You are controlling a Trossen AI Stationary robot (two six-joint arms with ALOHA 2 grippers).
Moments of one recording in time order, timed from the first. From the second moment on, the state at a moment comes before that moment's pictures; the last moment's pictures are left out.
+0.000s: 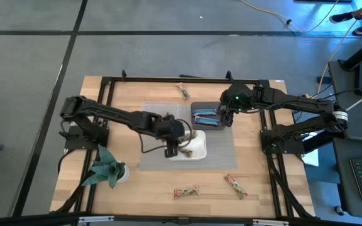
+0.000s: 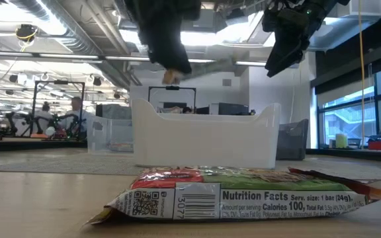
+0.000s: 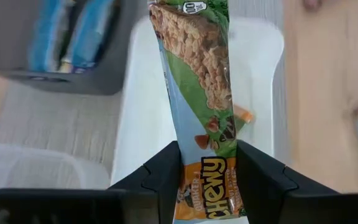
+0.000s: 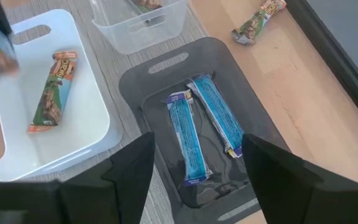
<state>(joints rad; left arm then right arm) -0.11 1.67 1.29 -0.58 -0.11 -0.21 -0.27 1.17 1.02 -0.74 0.05 0.13</state>
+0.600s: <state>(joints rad) -0.09 1.87 1.29 -0.56 -0.09 -0.14 -0.27 1.17 1.02 -0.71 0.05 0.12</state>
